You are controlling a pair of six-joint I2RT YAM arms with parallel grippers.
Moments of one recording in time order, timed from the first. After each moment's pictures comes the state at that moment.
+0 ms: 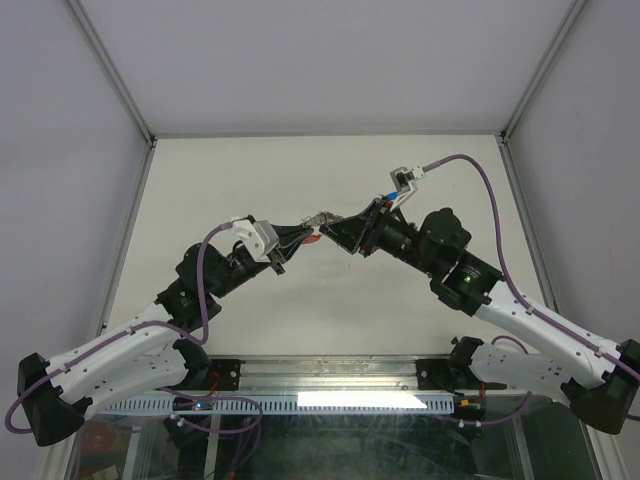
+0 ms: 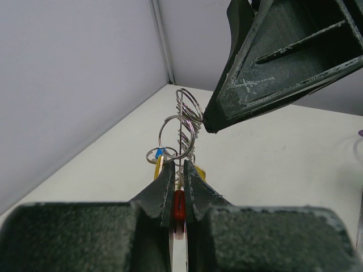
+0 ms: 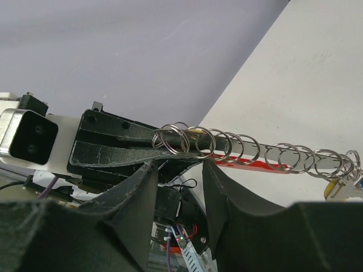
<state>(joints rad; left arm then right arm) -0.88 0.79 0.62 0.38 0.11 0.14 0.89 0.93 0.88 0.07 -0.12 0.80</state>
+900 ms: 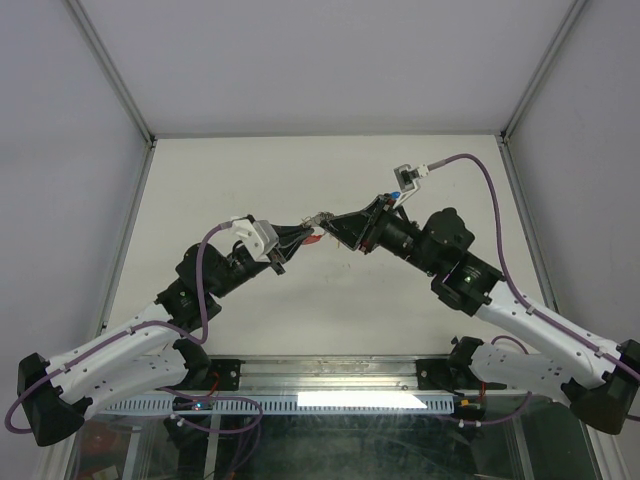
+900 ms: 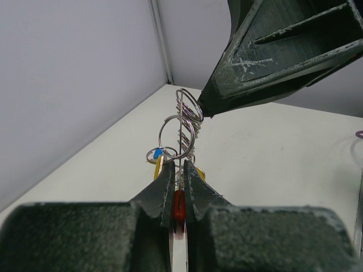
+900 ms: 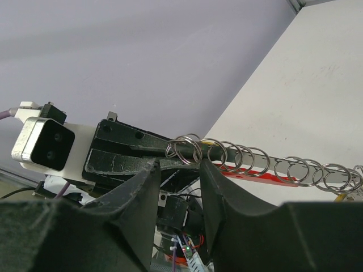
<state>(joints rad) -0.88 0.79 0.62 0.38 0.11 0.14 0.89 0.93 0.88 0.13 -0.10 0.82</state>
